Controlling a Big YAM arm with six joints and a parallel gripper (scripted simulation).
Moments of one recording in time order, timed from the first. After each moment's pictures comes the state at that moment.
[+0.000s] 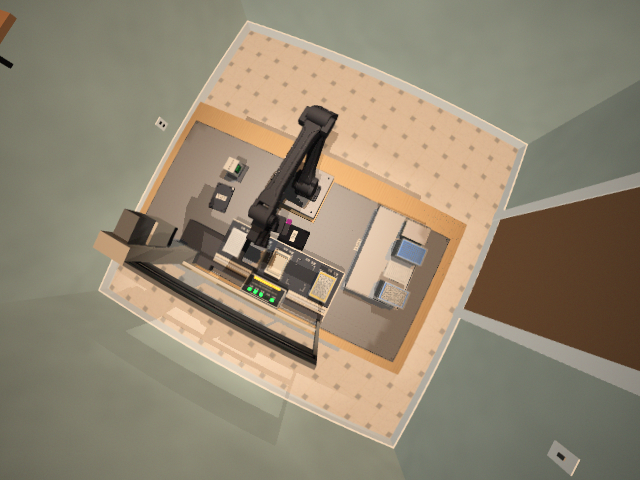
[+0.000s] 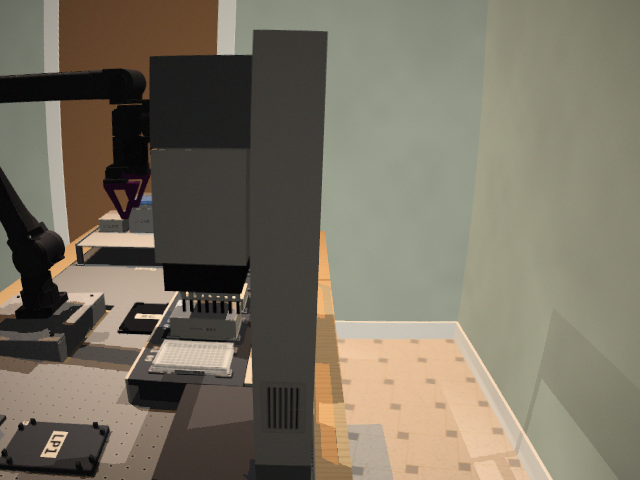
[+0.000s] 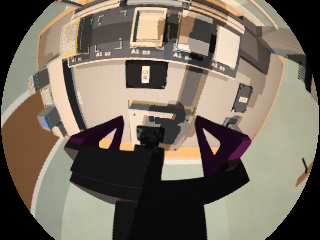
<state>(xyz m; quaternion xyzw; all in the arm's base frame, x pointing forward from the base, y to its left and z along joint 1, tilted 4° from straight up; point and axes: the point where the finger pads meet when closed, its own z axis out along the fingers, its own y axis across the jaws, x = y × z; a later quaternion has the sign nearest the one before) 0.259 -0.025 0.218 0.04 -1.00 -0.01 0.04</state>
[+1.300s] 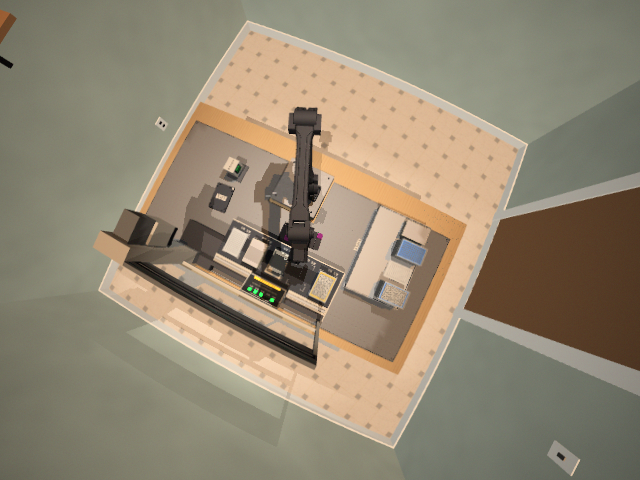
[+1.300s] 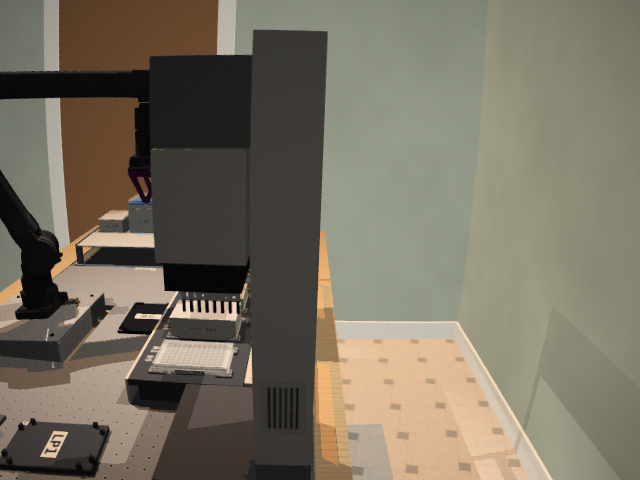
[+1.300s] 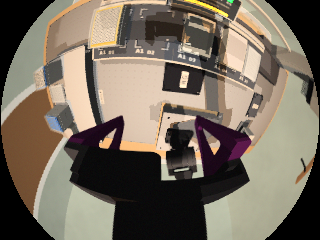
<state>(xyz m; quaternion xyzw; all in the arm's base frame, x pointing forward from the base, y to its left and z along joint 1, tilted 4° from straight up) 0.264 0.110 0.220 0.05 -1.00 -0.01 0.04</state>
